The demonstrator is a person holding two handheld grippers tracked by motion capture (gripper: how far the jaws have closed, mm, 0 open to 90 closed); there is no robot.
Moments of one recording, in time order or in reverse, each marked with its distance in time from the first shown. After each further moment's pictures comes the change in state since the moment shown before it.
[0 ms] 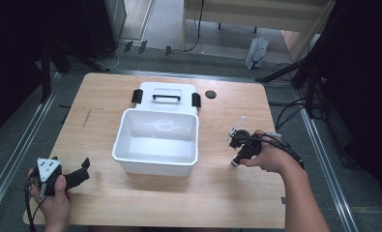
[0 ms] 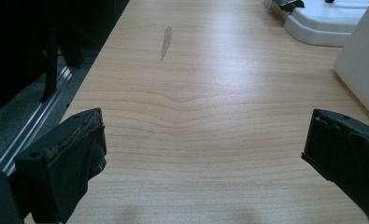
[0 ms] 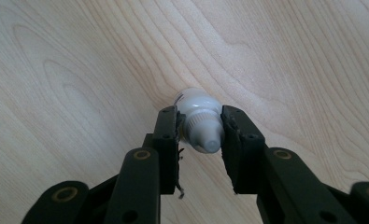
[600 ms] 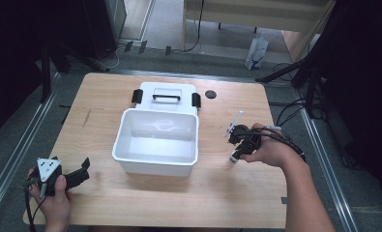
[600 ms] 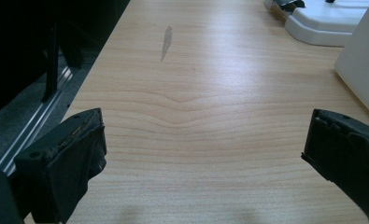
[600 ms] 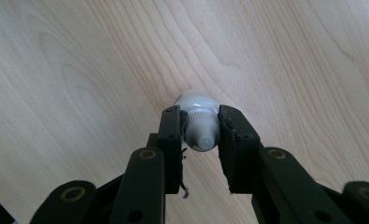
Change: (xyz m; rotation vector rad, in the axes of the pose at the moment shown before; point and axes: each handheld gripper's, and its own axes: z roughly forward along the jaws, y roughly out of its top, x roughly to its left) left arm 0.000 0.000 0.000 0.001 0.003 0.003; right arm 0.002 0.012 -0.024 -0.021 -0.010 -0.092
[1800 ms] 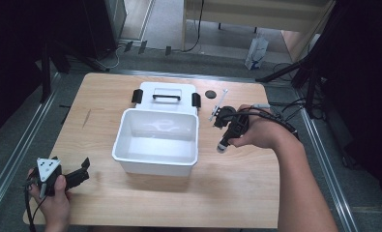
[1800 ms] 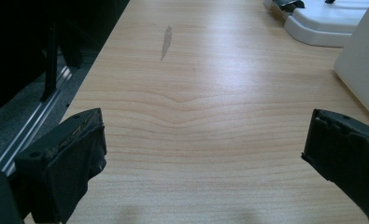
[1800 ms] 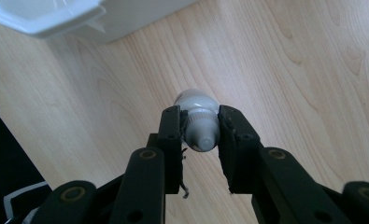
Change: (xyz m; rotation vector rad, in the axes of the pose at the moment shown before) left arm 0.001 0.000 0.000 -0.002 -0.004 -0.006; right arm 0.012 0.056 -0.059 -0.002 0.025 -0.073
